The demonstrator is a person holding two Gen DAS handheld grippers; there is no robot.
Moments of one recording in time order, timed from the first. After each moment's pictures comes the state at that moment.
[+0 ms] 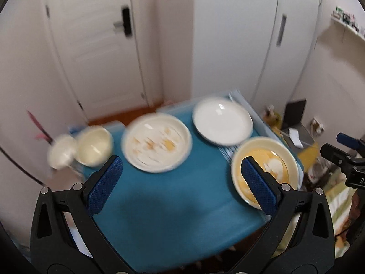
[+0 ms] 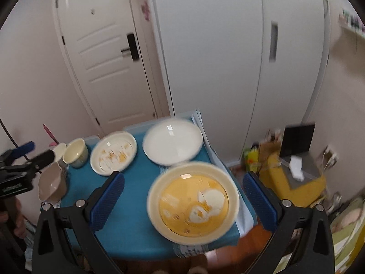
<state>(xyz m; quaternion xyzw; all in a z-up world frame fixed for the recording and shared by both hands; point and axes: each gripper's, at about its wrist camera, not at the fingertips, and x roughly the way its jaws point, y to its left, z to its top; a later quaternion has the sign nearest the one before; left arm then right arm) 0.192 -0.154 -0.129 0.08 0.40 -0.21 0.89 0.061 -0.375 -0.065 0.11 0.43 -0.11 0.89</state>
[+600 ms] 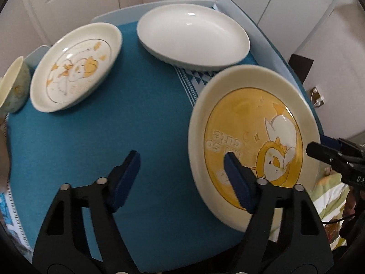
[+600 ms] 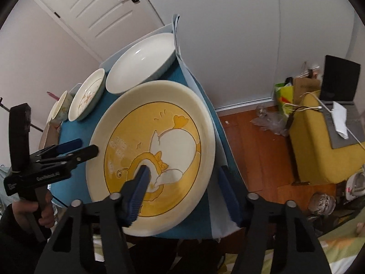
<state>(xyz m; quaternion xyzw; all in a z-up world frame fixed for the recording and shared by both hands) 0.209 -0.264 -0.303 0.08 0.56 -0.21 0.80 0.083 -0.472 -0.220 0.20 0.56 0.03 0.80</state>
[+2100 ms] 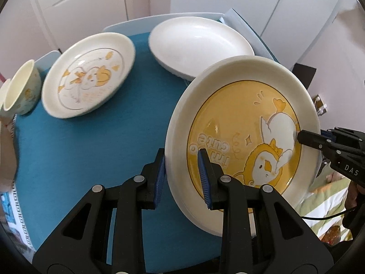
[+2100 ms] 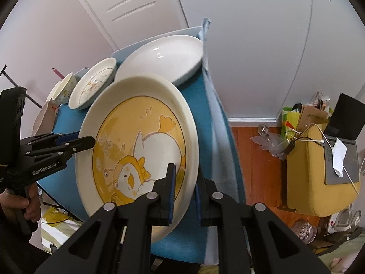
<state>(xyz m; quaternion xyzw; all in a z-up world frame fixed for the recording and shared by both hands) 0.187 -0.260 -0.278 0.07 0.54 -0.19 0.82 0.110 -0.452 -0.213 0.11 0.56 0.07 0.82</state>
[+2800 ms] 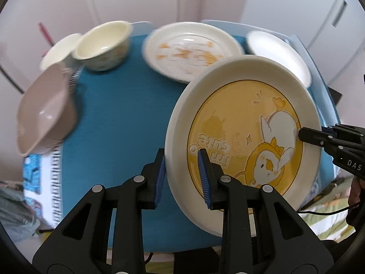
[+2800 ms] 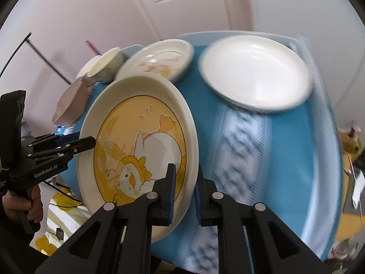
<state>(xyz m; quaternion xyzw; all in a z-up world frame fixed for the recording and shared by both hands) 0.164 -0.103 -0.258 0.02 0.54 -0.08 0.84 0.157 -0.321 -0.211 0.07 0.57 0.19 0.80</state>
